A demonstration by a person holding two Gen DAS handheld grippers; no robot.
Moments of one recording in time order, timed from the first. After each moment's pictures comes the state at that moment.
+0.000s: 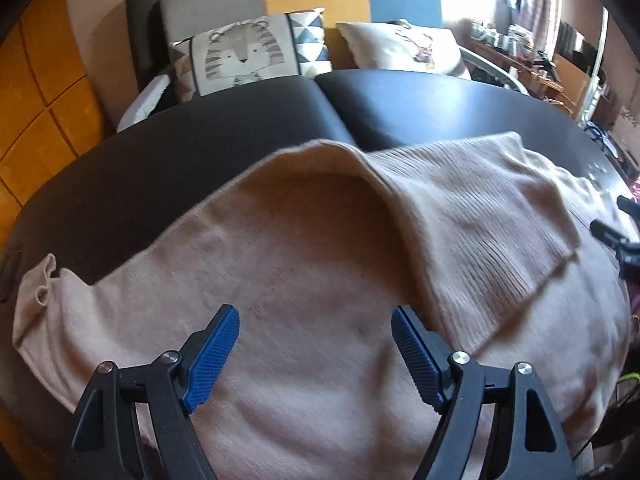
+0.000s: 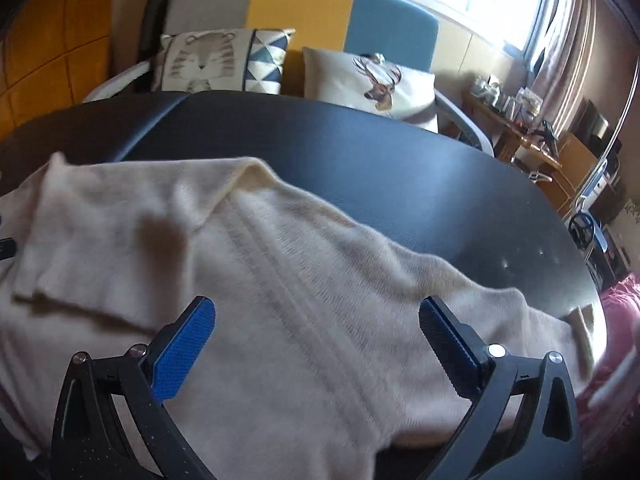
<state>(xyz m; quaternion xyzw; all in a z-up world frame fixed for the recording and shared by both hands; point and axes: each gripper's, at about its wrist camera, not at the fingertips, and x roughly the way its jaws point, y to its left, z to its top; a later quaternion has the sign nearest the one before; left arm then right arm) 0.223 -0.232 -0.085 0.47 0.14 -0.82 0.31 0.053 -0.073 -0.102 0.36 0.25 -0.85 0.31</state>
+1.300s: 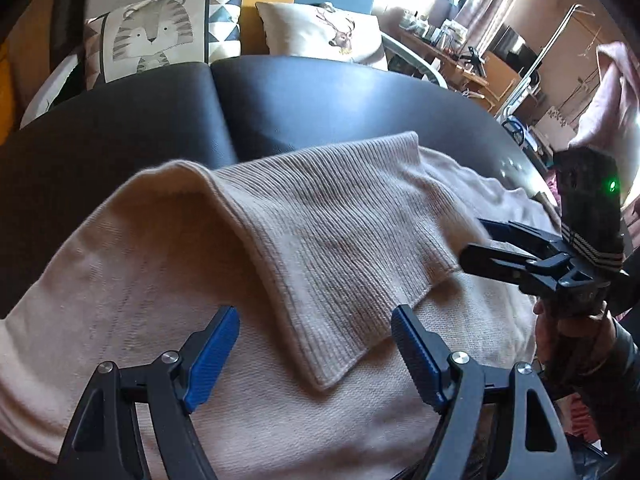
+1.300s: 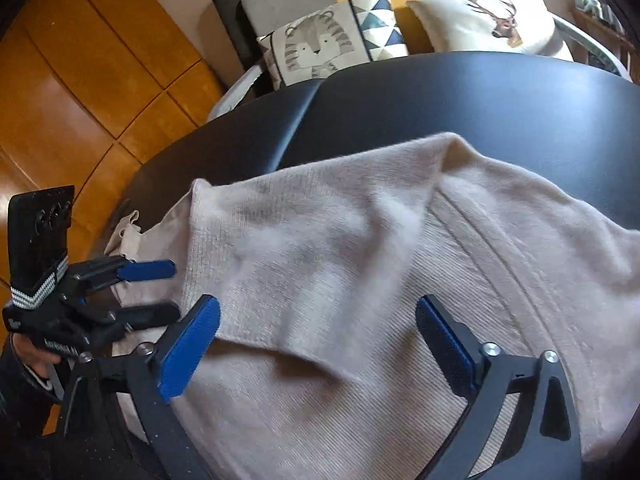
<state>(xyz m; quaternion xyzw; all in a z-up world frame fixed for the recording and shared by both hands) 0.182 -0.222 -0.072 0.48 0.23 -0.84 0.12 0.066 -0.128 -0.104 0.49 0.07 -0.69 0.53</state>
